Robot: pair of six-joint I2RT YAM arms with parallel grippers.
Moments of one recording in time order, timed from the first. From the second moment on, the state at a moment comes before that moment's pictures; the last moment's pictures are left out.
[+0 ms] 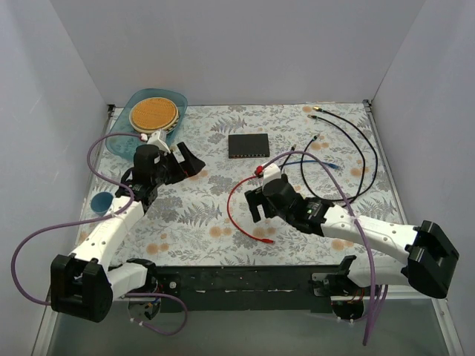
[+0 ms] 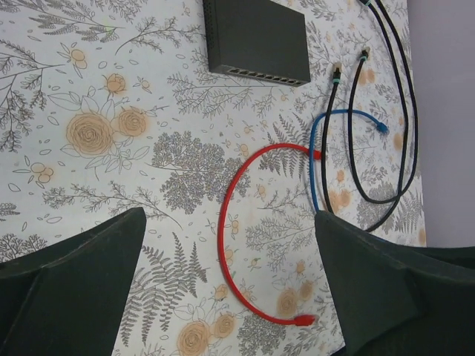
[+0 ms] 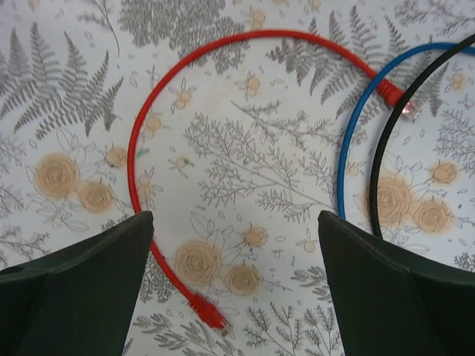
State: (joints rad) left arm -0.23 1.11 0.76 -0.14 0.24 -0.62; right arm 0.97 1.20 0.78 -0.22 0.32 0.32
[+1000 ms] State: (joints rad) left arm -0.44 1.24 0.92 -0.11 0.23 -0.52; right arm 0.86 1.30 0.61 -0.21 0.42 0.35
